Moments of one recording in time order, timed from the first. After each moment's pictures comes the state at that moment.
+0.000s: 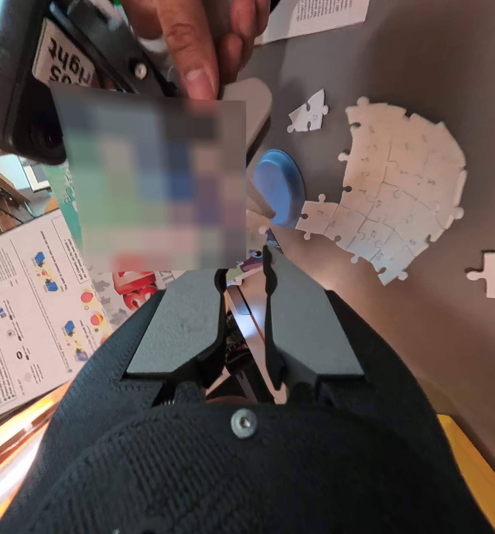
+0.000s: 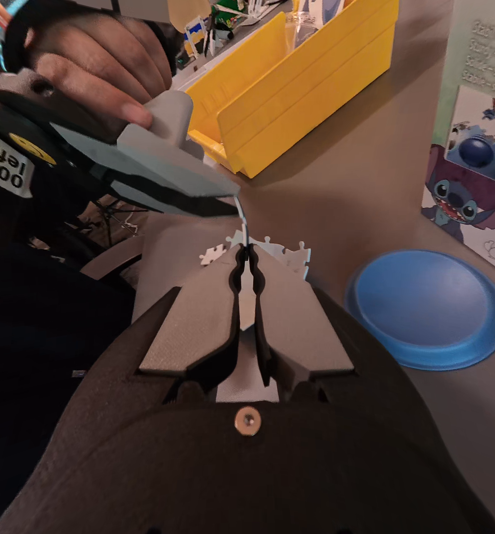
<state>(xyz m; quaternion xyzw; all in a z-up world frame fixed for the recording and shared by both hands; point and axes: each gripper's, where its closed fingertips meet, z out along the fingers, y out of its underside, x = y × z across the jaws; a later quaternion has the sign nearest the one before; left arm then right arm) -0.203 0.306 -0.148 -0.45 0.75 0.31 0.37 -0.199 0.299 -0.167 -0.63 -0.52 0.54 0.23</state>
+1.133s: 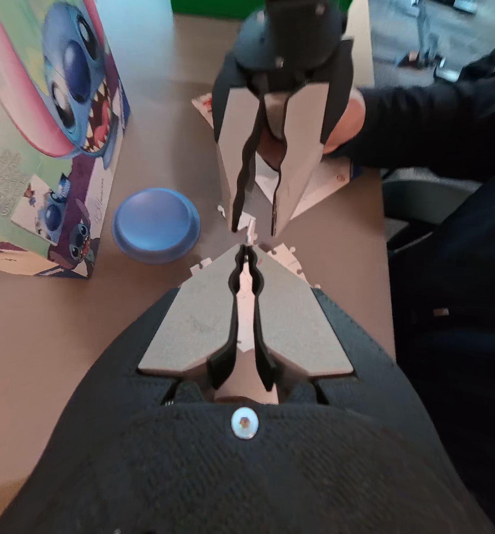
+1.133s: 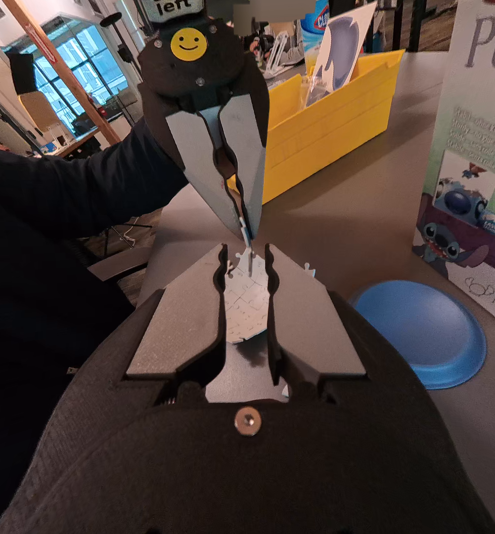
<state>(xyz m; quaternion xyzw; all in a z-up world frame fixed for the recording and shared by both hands) -0.190 0.298 -0.150 -0.79 0.46 -0.28 0.31 -0.192 0.296 -0.146 -0.57 -0.52 0.56 0.28</state>
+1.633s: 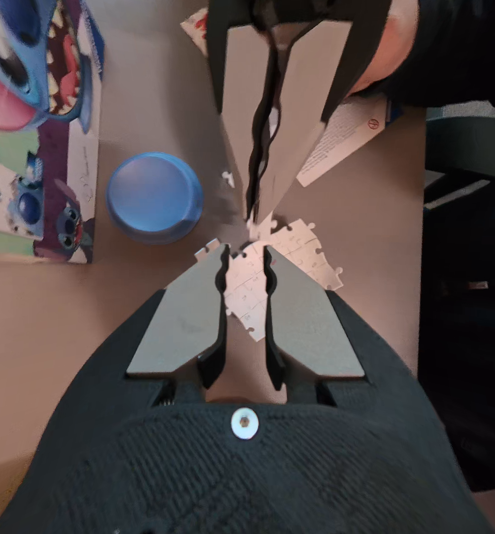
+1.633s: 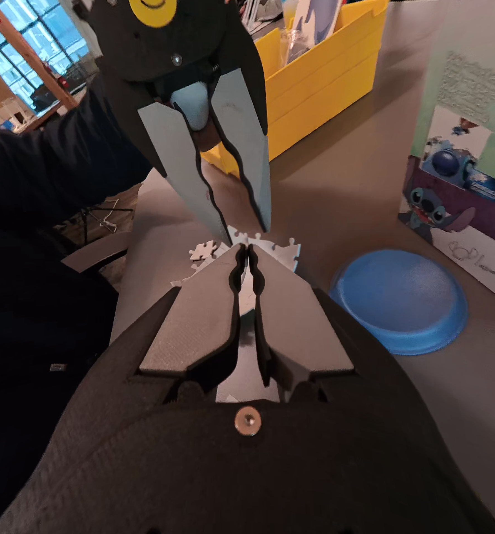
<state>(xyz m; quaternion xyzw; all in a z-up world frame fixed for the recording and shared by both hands) -0.192 0.301 -0.178 -0.81 0.50 -0.21 0.24 -0.189 0.303 -0.167 -0.61 -0.53 0.52 0.27</state>
